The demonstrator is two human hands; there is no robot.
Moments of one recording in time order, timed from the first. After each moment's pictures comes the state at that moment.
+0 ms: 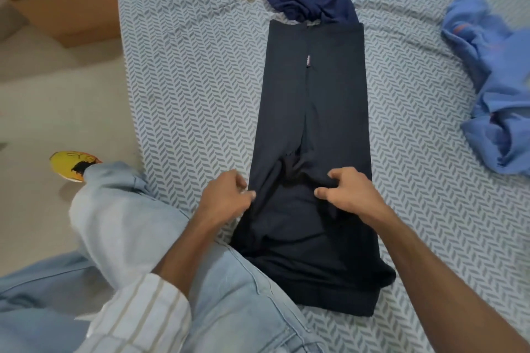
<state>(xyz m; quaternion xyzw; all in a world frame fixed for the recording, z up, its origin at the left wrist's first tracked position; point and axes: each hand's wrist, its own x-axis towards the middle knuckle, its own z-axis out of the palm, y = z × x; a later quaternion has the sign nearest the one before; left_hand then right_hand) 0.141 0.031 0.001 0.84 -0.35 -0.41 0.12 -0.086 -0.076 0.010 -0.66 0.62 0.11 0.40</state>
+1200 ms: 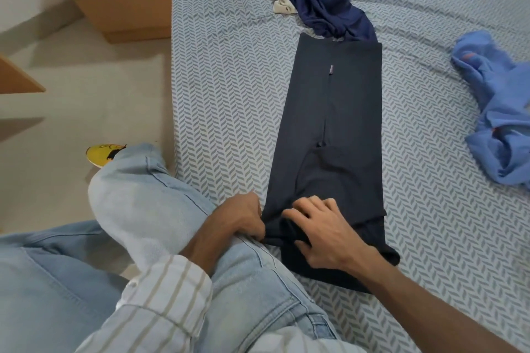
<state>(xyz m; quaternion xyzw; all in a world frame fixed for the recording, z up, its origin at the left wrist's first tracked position) 0.123 0.101 0.014 0.76 -0.44 -0.46 -0.09 -0.085 0.045 -0.012 -0.97 0.21 0.06 0.12</state>
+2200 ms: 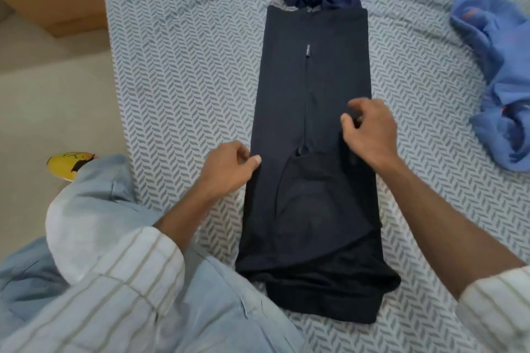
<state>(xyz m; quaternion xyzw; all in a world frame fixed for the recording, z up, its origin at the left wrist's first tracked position) 0.151 -0.012 -0.007 0.81 -0.42 -0.35 0.18 -0.087 -0.170 -0.030 -0.74 0.61 -0.19 0.20</state>
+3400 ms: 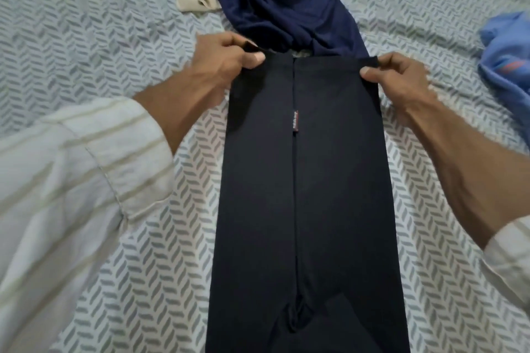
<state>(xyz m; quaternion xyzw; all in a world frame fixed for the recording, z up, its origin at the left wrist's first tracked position) 0.234 -0.379 -0.042 0.70 -0.28 -0.44 0.49 -0.056 -0.468 -0.064 -0.55 0.60 -0.34 0.47</state>
